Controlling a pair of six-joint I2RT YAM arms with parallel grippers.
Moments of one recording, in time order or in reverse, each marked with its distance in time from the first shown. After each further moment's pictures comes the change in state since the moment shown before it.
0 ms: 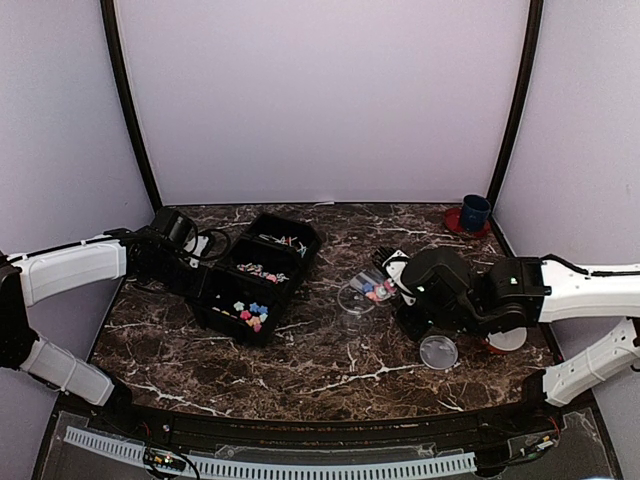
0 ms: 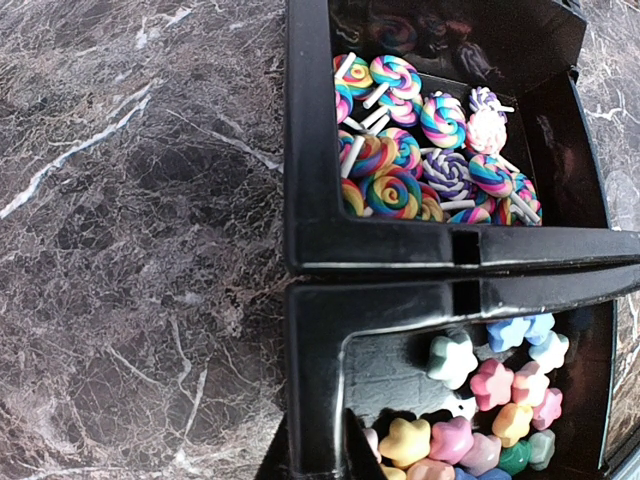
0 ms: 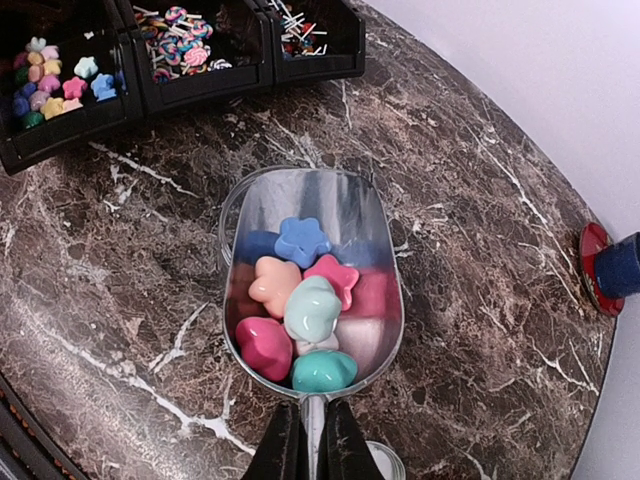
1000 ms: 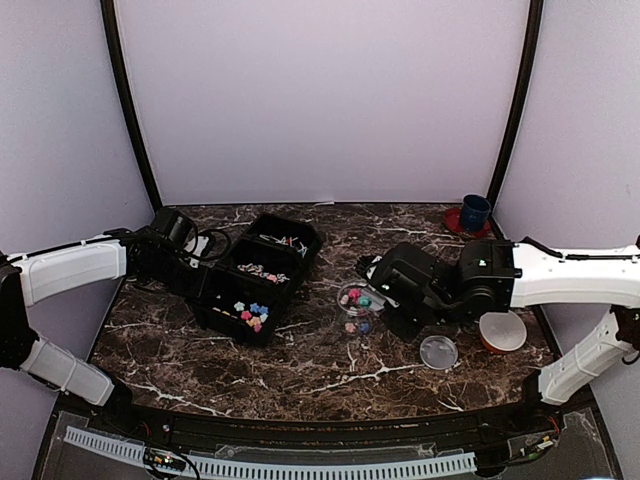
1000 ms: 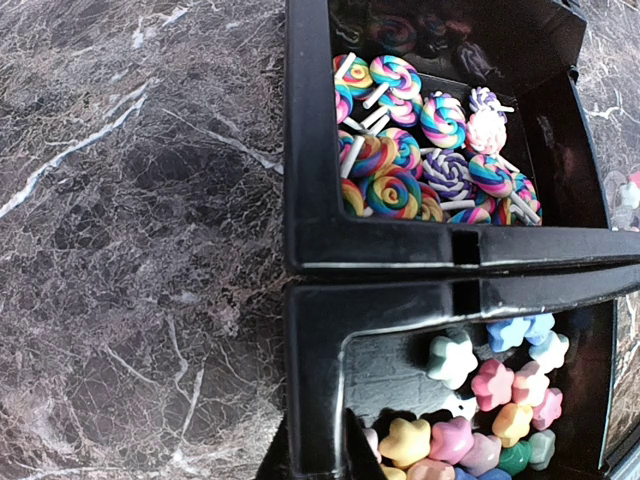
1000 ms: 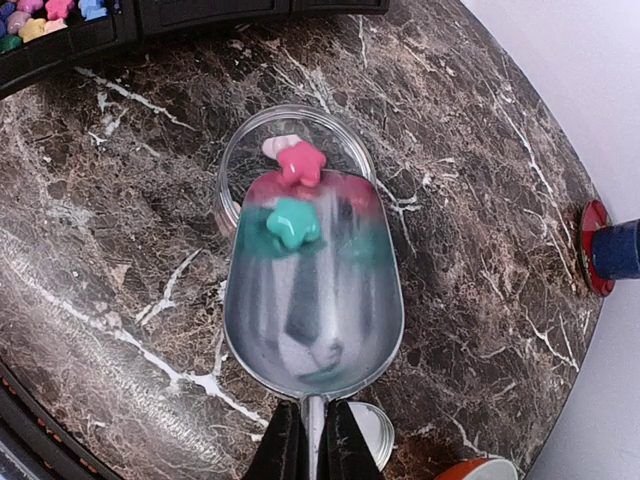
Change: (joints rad) left arm 0.000 0.000 0.000 -0.001 0.007 0.000; right arm 0.000 0.177 0.188 -0.261 -0.036 0.031
